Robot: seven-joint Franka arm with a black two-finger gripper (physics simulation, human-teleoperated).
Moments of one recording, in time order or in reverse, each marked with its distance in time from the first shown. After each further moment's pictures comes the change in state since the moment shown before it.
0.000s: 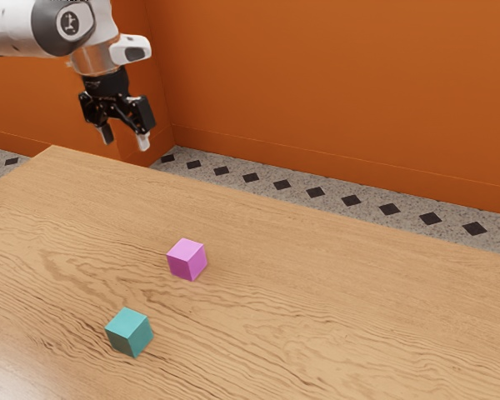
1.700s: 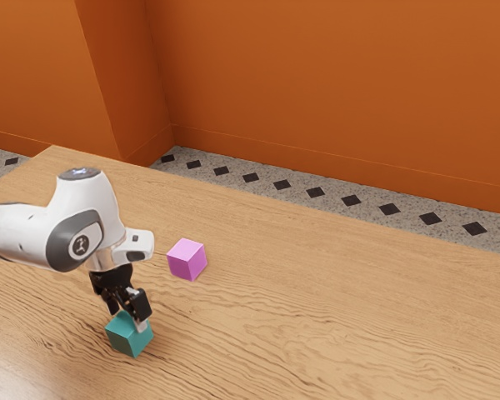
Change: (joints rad) arm 0.084 -0.142 -0.139 -0.981 -0.047 0.745 0.177
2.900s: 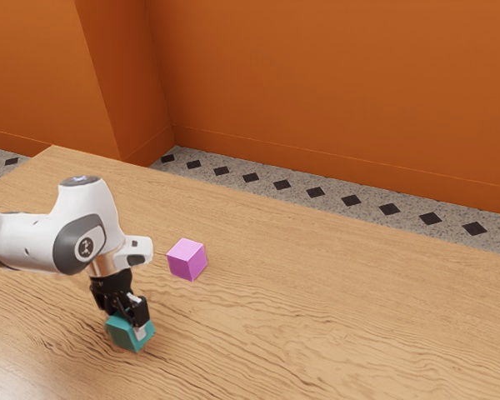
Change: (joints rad) arm 0.016 0.067 0.009 0.026 -0.063 0.004 0.007
